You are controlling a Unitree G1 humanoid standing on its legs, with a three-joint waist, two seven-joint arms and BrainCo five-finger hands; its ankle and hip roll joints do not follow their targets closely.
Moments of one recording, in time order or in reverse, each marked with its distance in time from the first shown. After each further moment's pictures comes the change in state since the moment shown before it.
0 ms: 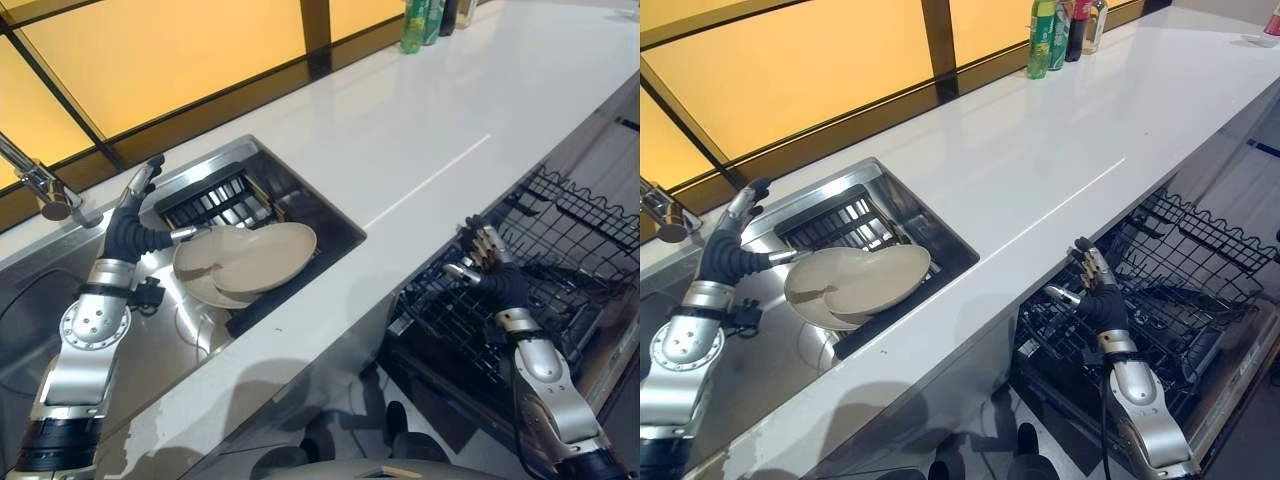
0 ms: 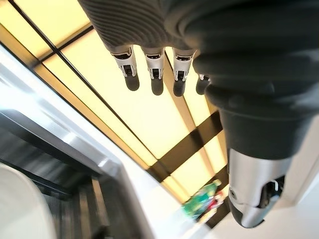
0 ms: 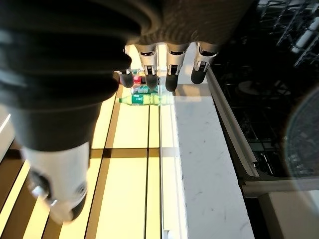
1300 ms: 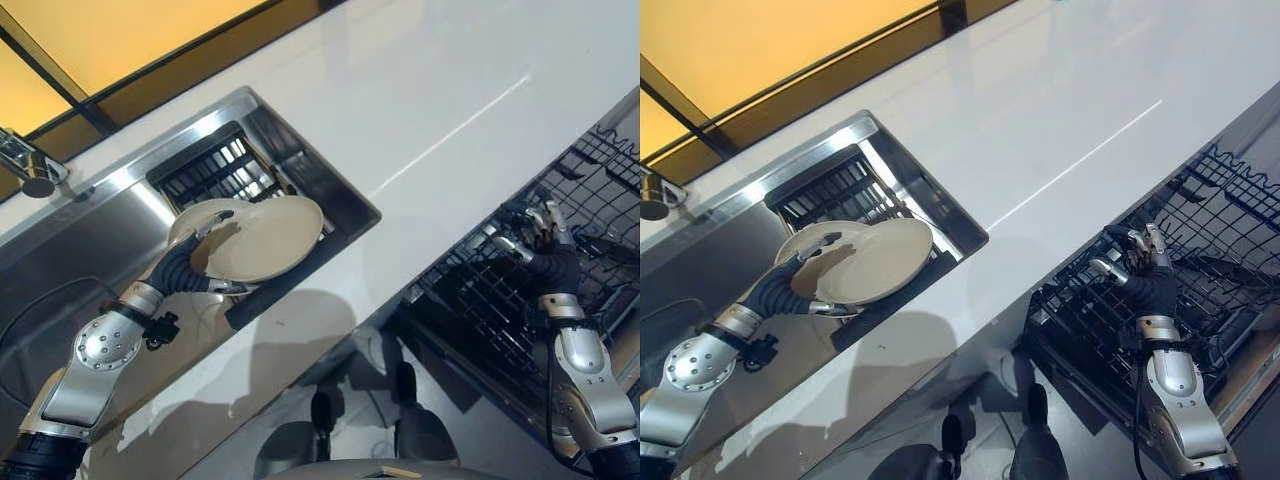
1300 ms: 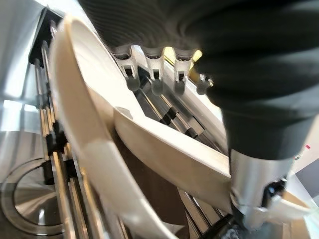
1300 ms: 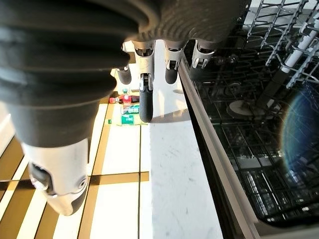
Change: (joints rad) left arm 0.034 0.113 -0.195 -0.013 0.059 -0.068 -0.127; right arm -0.056 -0.116 -0.049 0.002 0.108 -0.129 -0.113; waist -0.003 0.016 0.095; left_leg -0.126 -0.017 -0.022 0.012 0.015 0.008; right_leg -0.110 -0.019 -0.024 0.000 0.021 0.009
